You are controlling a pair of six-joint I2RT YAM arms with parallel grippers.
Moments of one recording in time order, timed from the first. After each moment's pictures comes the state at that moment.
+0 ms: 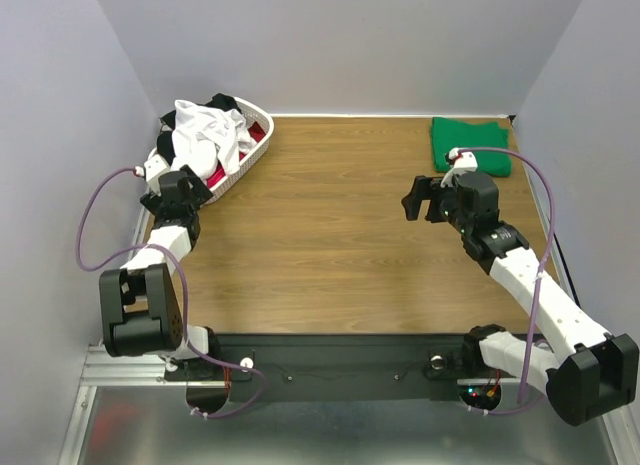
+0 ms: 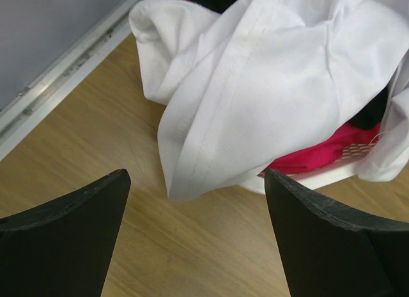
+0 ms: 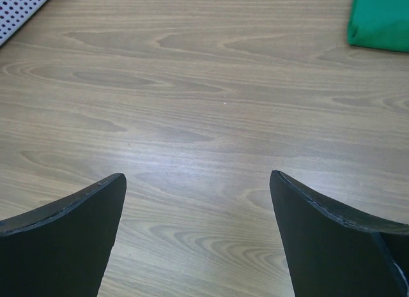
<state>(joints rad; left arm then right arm) 0.11 1.38 0.72 0.20 -0.33 -0.45 0.31 1.03 0.82 -0.19 0.03 0.24</state>
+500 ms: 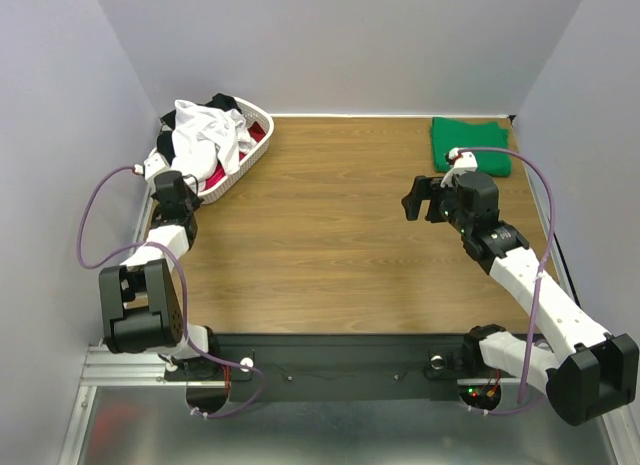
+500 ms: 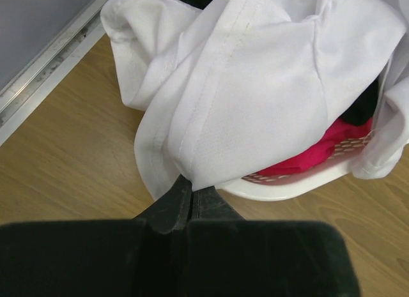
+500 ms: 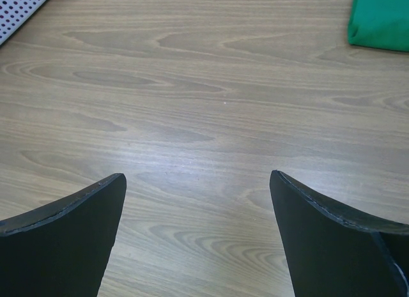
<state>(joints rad) 0.15 1.43 0.72 0.25 -0.23 -0.43 0.31 1.03 0.82 -0.19 0.03 0.24</state>
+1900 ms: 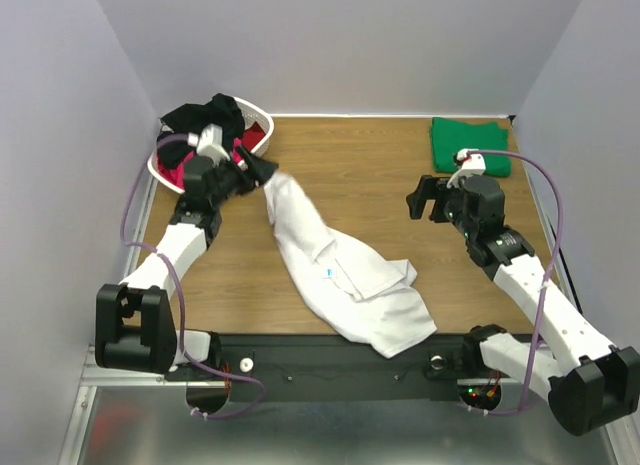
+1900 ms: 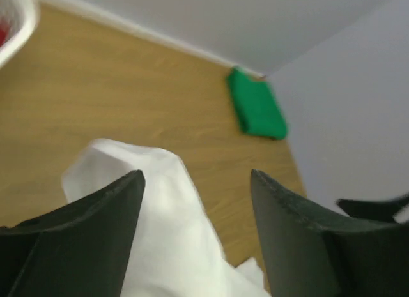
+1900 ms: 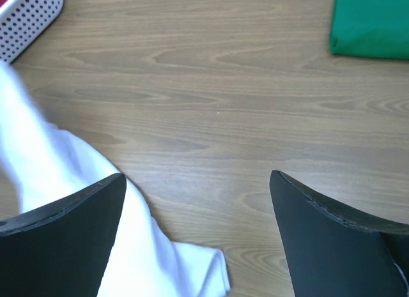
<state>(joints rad) -0.14 1.29 0.90 0.33 0.40 -0.72 0.31 0.97 0.80 -0.19 0.07 0.26</state>
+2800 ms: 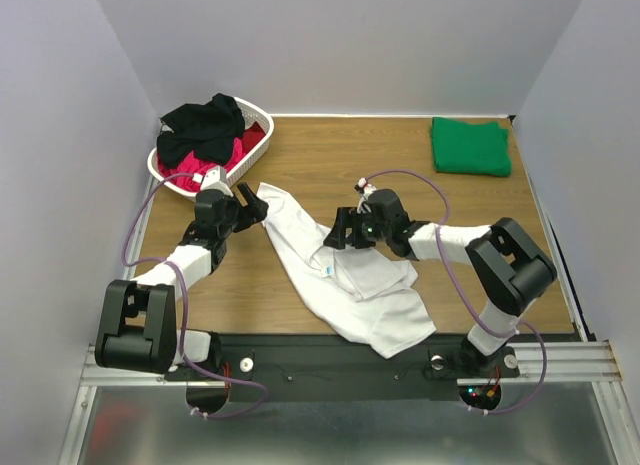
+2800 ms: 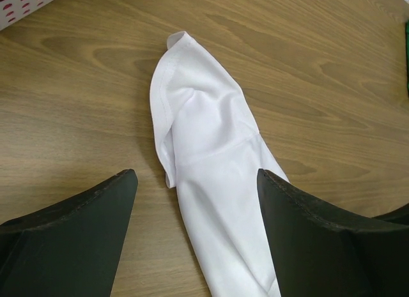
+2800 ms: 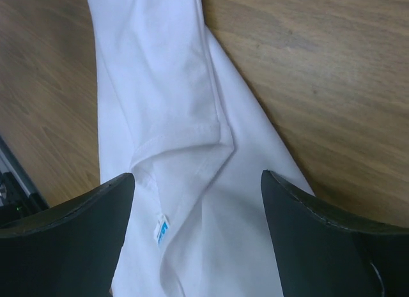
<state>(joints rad) -0.14 1.30 0.55 0.32 0.10 -0.55 0.62 1.69 0.82 0.26 -0.32 0.58</state>
